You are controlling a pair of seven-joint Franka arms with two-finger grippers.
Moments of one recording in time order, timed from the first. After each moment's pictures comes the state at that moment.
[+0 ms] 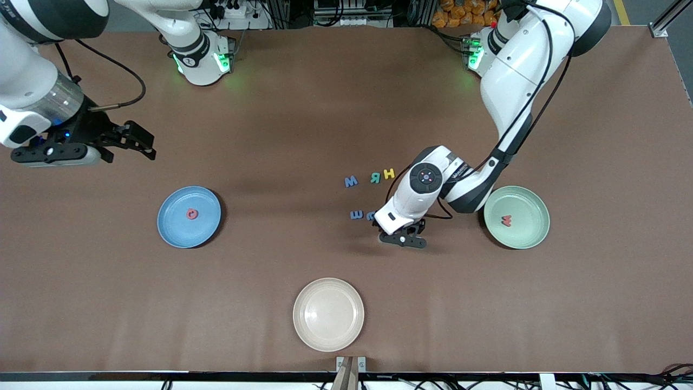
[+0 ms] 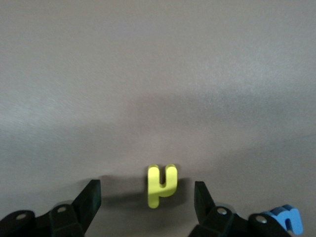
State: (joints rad) left arm -0.29 0.84 -0.35 -1.59 0.36 2.50 -0.65; right arm -0.05 -0.06 0.21 -1.78 0.09 1.78 0.11
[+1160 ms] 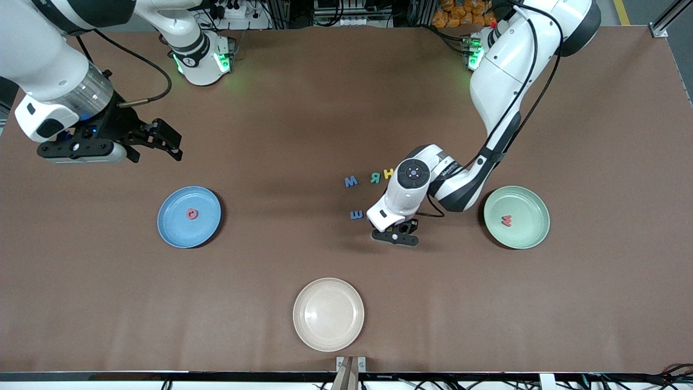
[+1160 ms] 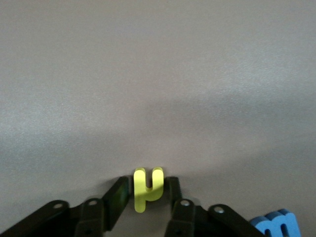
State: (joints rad) left arm -0.35 0.84 -0.31 -1.58 0.39 2.51 -0.66; right arm 0.02 -0.02 0.21 -1.70 0.10 1.80 0.25
